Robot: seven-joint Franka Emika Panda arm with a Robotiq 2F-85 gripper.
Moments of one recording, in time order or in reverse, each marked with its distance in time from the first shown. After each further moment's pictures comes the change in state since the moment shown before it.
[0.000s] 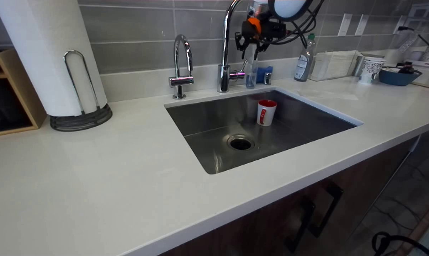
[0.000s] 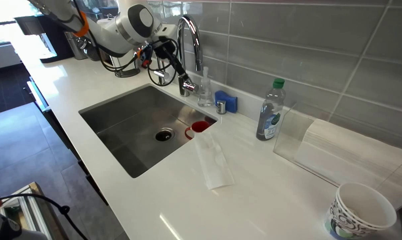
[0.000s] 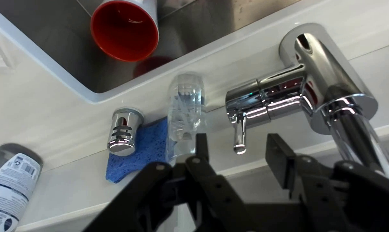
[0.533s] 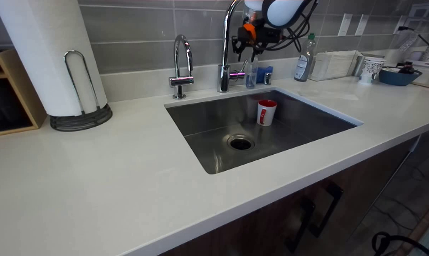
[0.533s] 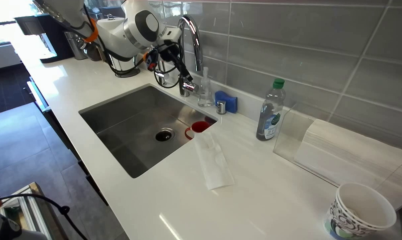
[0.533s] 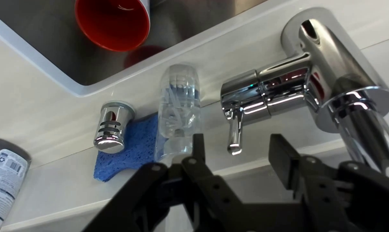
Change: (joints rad) arm 0.044 0.075 -0.058 0.070 0.000 0.018 0.000
